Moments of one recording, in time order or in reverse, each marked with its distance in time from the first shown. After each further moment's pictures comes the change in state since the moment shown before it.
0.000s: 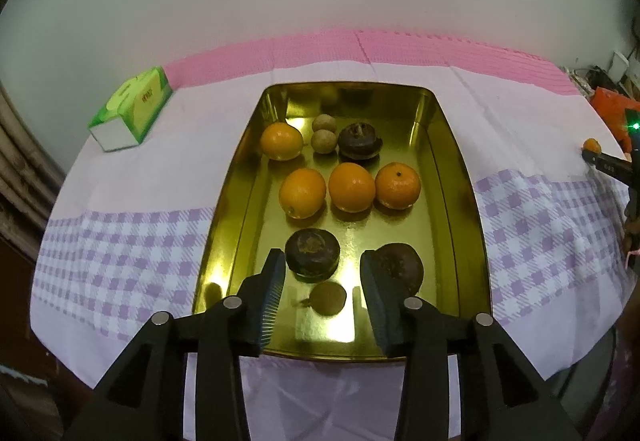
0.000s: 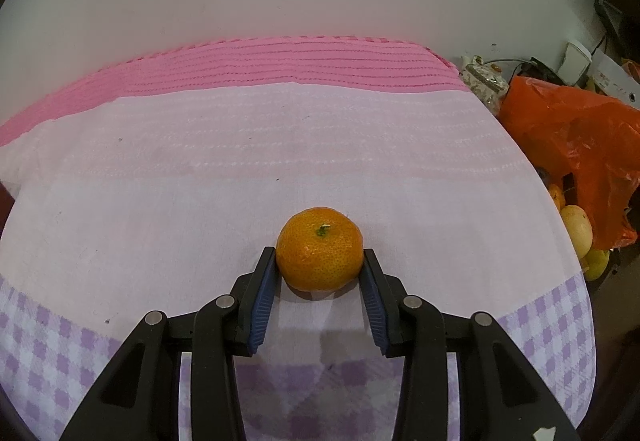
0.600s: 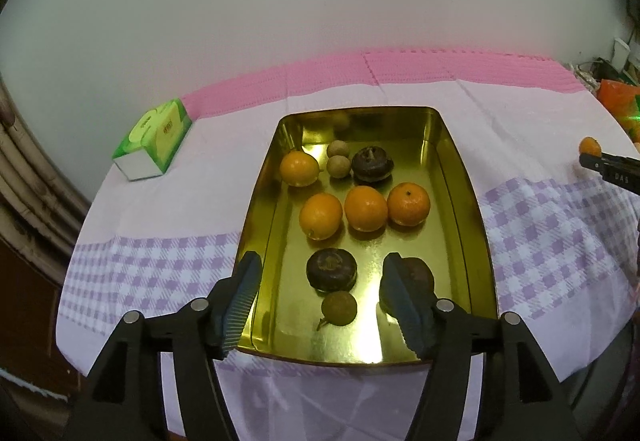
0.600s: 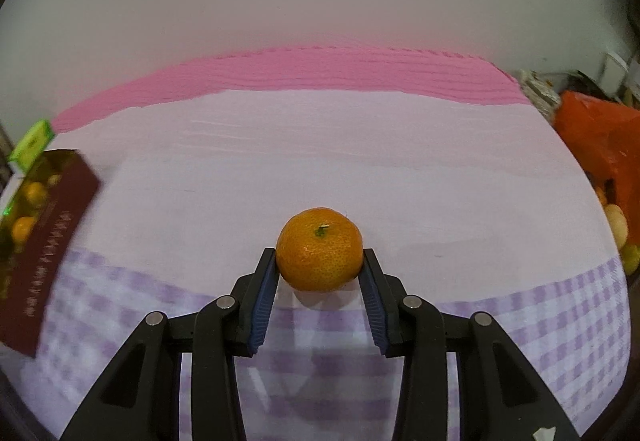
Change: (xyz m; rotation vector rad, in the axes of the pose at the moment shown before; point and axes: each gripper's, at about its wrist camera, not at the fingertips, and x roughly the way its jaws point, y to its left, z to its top) left arm -0.015 -0.001 0.003 0.054 -0.076 0.078; right arm -0.040 0.069 -0.011 -0.049 -0.035 0.209
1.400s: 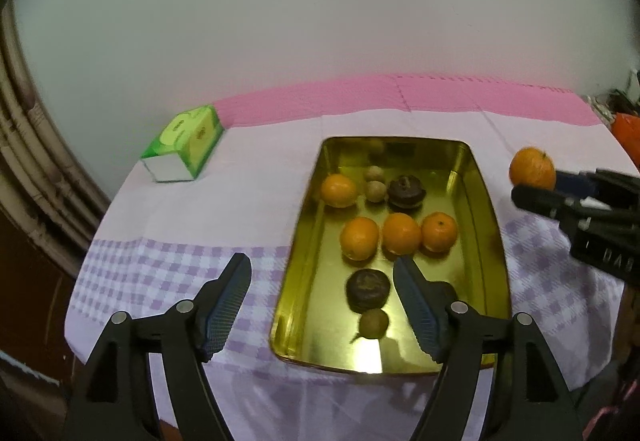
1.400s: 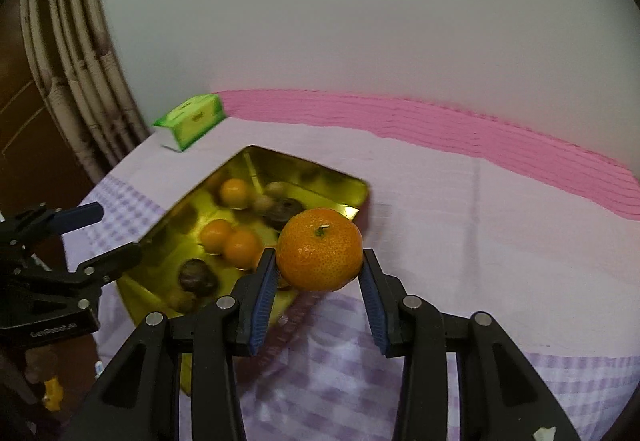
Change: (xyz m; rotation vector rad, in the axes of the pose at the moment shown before) left arm -0.017 0.034 0.008 -0.087 -0.050 0.051; right arm -0.051 0.207 0.017 -0.251 -0.061 0.364
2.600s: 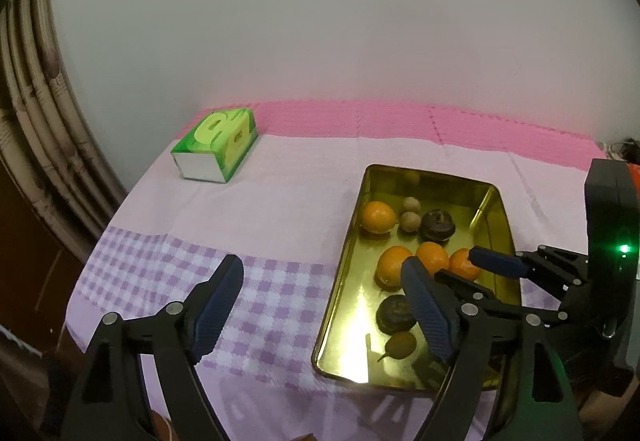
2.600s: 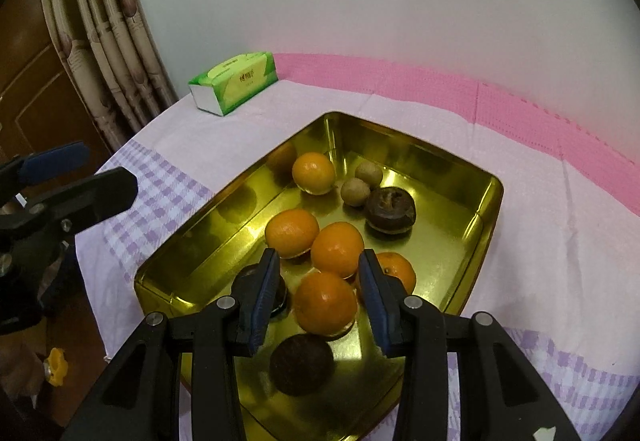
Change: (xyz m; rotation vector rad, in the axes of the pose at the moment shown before) left arm -0.008 0.039 0.008 -0.122 -0.041 0.007; right arm 0.059 0.069 -0.002 -0.075 0.060 0.054
